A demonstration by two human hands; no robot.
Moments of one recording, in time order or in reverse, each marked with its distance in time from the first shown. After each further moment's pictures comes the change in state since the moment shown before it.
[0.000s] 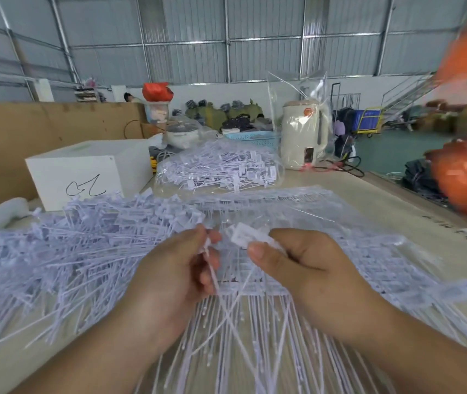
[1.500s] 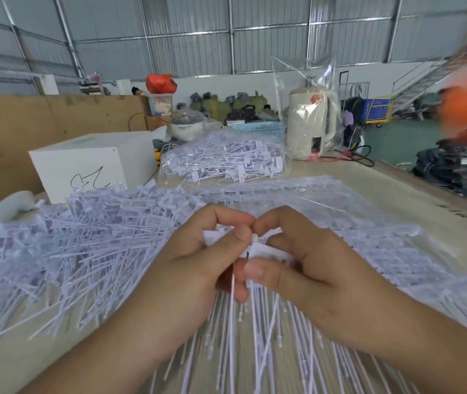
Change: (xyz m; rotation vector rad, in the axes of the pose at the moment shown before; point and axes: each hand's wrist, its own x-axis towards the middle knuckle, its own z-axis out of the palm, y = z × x) left_hand -0.016 0.001 0.007 0.255 -0.299 0.275; right_hand -0.009 -0.007 -0.001 -0.151 -0.185 -0.191
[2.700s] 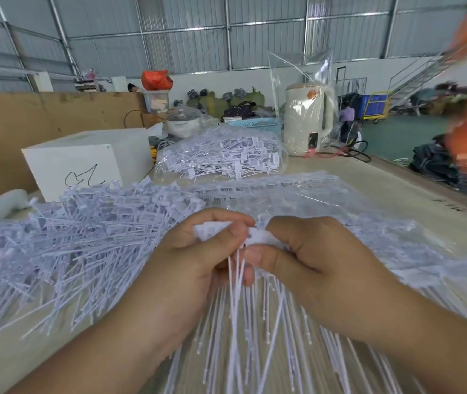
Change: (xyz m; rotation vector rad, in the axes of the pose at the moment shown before) left_hand 0.001 0.000 0.006 -0.163 0.042 -0.072; right_hand 0.003 -0.008 -0.007 -0.317 0.088 0.121
